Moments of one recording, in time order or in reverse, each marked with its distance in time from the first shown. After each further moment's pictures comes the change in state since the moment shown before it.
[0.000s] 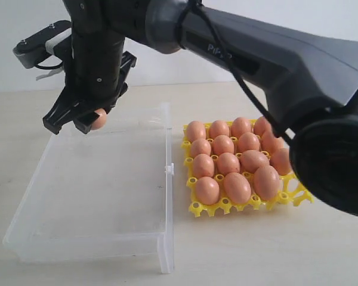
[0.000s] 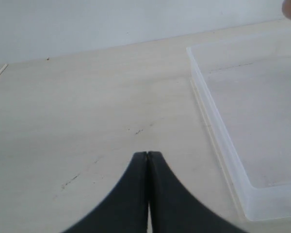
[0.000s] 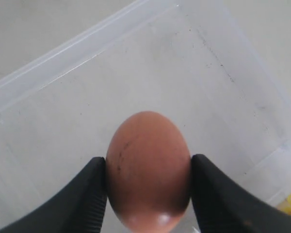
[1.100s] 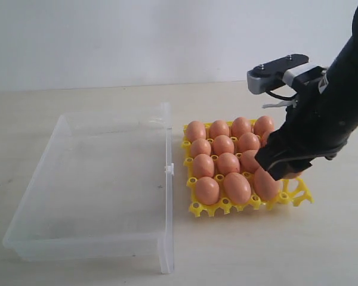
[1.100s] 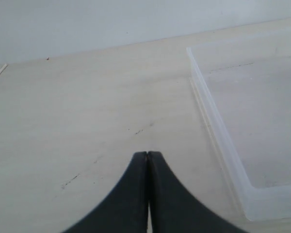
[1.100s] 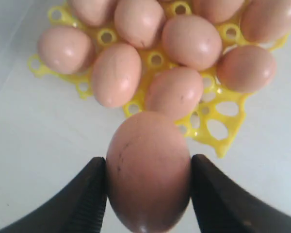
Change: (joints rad) left arm 0.000 0.000 0.000 0.000 0.000 0.000; right arm -0.434 -0.819 1.270 0.098 -0.286 0.018
